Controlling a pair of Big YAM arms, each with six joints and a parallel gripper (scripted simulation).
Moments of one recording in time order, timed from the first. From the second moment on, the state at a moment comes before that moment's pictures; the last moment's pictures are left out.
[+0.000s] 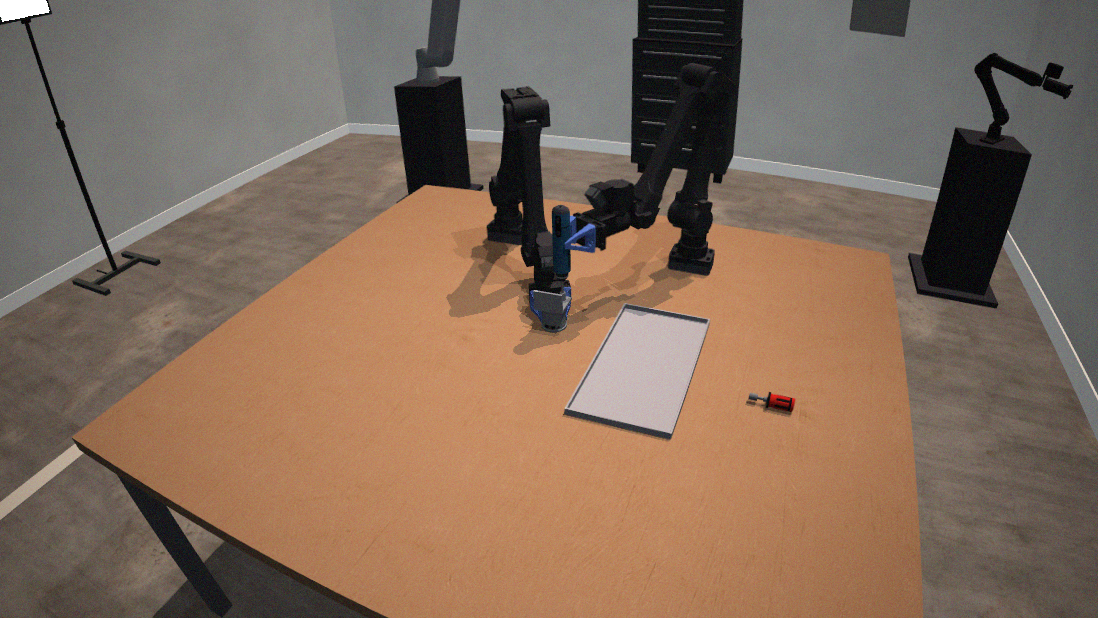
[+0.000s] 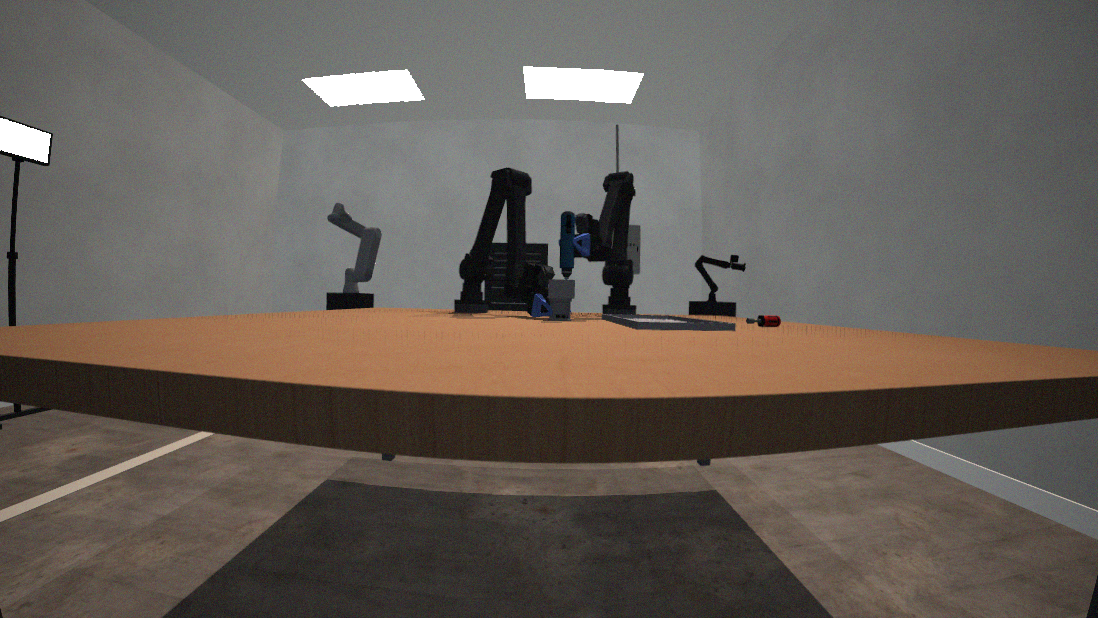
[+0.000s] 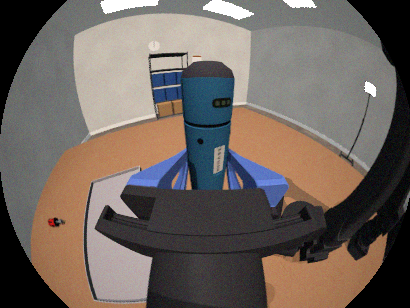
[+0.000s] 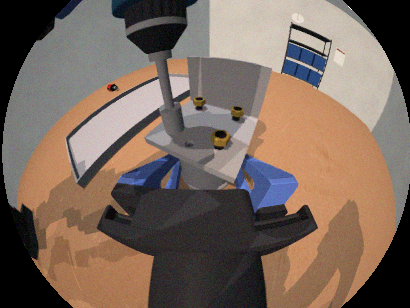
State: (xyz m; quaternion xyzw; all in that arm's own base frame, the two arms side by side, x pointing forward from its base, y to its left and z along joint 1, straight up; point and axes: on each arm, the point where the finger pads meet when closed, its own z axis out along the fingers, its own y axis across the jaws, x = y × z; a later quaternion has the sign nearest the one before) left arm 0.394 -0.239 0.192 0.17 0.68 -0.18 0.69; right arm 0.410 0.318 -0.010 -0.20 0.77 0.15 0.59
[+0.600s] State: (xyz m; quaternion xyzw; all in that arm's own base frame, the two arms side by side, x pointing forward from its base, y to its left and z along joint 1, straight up) left arm 0.395 -0.239 0.191 0.17 0.68 -0.18 0.69; right arm 0.410 0.318 -0.010 -0.20 0.77 0.15 0.59
